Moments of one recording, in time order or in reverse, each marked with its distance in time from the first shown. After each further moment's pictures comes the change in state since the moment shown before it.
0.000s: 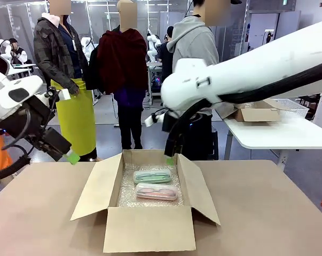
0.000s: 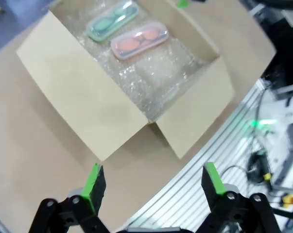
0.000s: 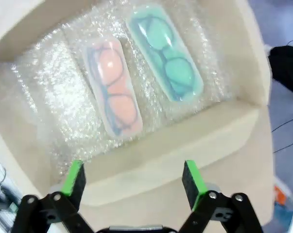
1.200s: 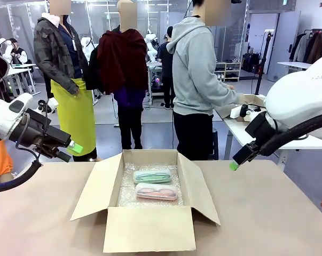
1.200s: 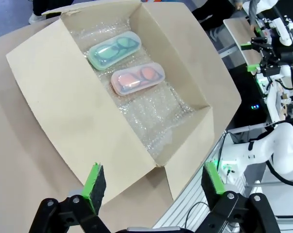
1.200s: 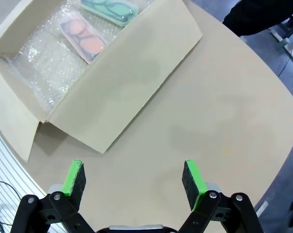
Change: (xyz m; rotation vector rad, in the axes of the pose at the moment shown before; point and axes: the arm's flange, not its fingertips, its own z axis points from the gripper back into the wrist) left arm 0.003 0.110 -0.044 -0.246 -0.166 0.199; right arm -0.250 0.036 0.056 -0.095 -0.348 -0.385
